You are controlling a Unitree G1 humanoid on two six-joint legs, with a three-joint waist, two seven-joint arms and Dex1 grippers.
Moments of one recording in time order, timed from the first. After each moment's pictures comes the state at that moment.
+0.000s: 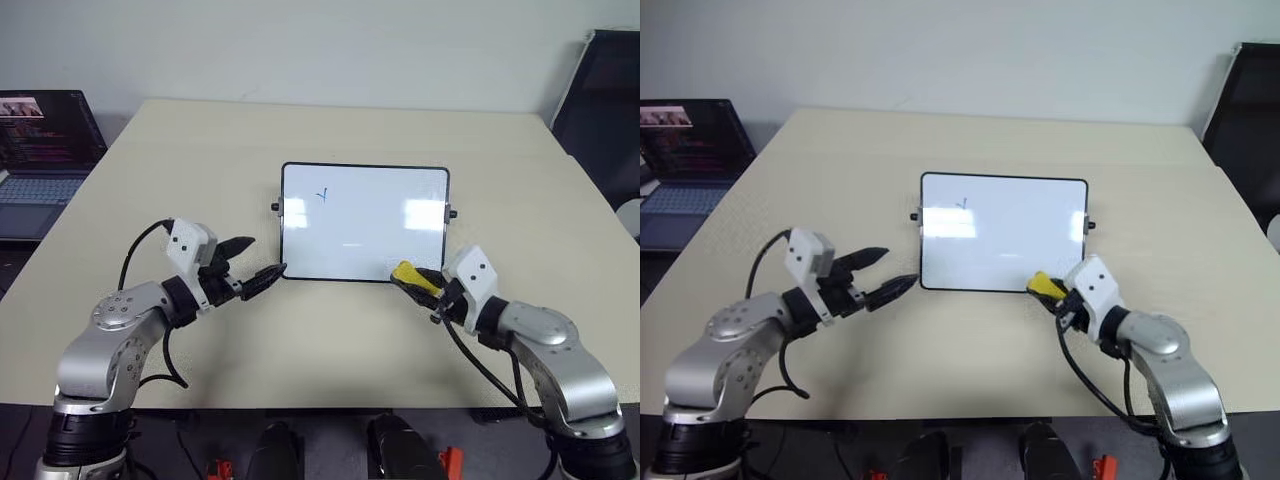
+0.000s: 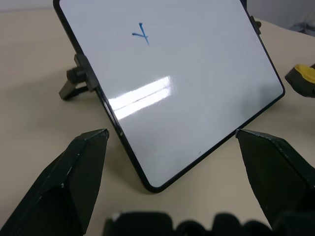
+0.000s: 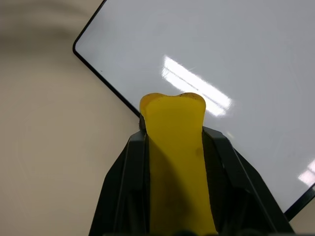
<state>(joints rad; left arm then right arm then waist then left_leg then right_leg) -0.18 0.63 0.20 -0.32 -0.54 0.59 -0.72 -0.12 -0.43 0.00 -0.58 0.17 0.71 0.66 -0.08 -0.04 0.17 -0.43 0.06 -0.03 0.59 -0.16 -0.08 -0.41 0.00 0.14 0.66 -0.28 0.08</state>
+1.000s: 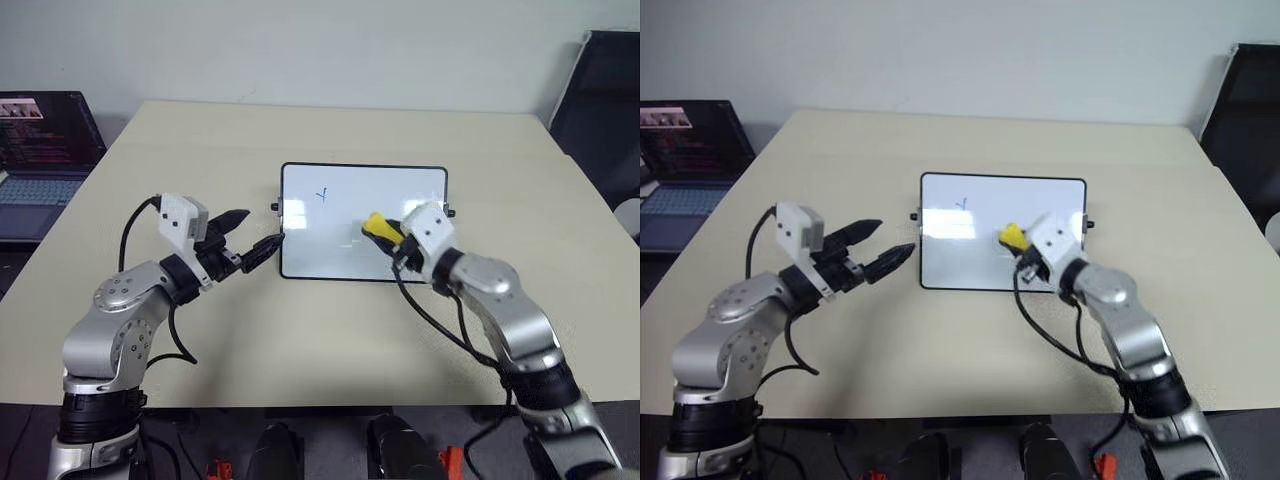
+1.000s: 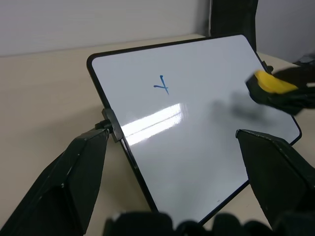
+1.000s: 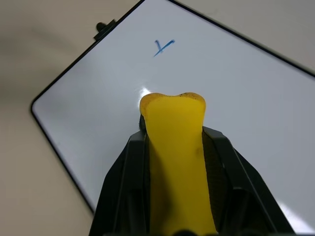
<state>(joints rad) -0.28 0.59 0.22 -0.23 -0.54 0.53 -0.69 -0.57 -0.35 0.22 -0.14 0.00 0.46 0.48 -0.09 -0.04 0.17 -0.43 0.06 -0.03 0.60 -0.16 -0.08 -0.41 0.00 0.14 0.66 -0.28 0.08</state>
